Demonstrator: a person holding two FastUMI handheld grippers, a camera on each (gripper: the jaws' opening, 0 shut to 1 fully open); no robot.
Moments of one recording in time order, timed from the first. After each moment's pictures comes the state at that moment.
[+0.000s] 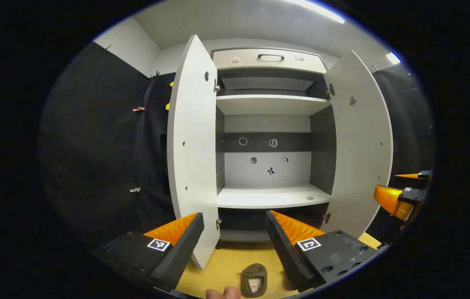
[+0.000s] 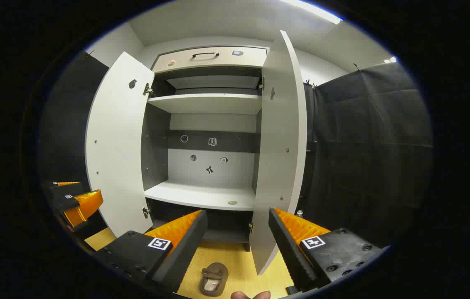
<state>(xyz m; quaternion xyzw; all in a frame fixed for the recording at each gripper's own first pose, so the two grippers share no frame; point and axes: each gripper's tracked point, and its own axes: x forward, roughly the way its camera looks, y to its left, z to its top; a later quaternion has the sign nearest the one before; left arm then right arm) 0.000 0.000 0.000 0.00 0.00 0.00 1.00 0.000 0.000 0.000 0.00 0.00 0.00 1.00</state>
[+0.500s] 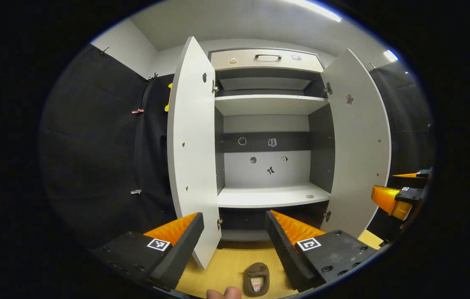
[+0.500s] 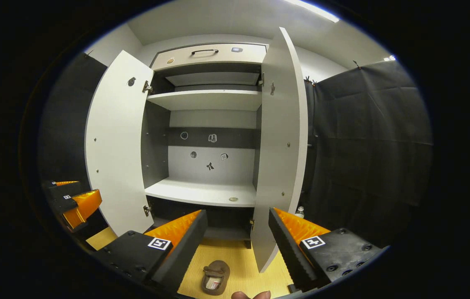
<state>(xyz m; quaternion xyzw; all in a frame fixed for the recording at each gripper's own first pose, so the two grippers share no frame) -0.002 -0.001 0.003 0.02 -0.01 0.00 1.00 -0.002 0.003 -0.006 0.01 0.01 0.00 1.00</state>
